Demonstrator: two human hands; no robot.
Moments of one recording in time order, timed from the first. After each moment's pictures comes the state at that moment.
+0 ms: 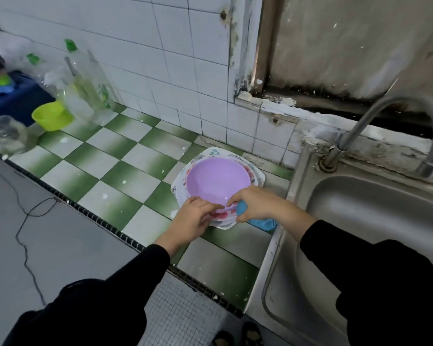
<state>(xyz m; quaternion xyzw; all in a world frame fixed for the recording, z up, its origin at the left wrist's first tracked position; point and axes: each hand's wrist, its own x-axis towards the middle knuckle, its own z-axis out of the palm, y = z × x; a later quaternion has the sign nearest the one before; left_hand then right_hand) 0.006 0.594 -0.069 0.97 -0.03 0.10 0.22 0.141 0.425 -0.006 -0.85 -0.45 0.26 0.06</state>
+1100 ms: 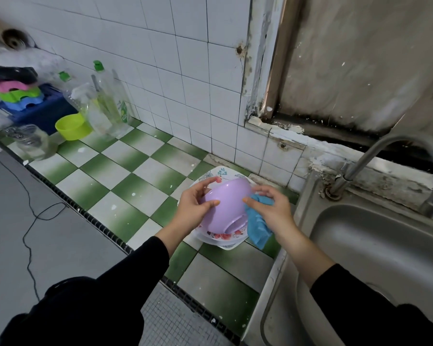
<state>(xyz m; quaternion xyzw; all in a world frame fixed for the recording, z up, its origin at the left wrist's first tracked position) 0.034 0.593 0.011 0.74 0.21 0.15 0.62 0.131 0.419 0.018 -0.74 -0.08 0.20 0.63</state>
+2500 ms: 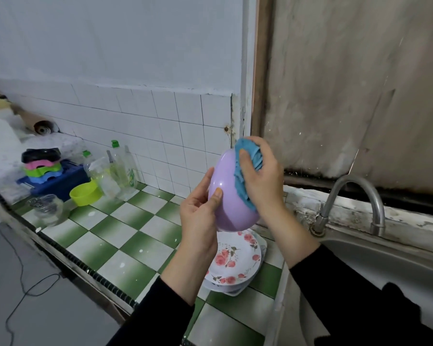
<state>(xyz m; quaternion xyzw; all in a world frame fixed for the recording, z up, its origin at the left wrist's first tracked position) -0.007 0.519 0.195 0.46 0.14 0.33 0.81 0.099 0.456 0.210 -0.68 -0.27 -0.20 0.65</state>
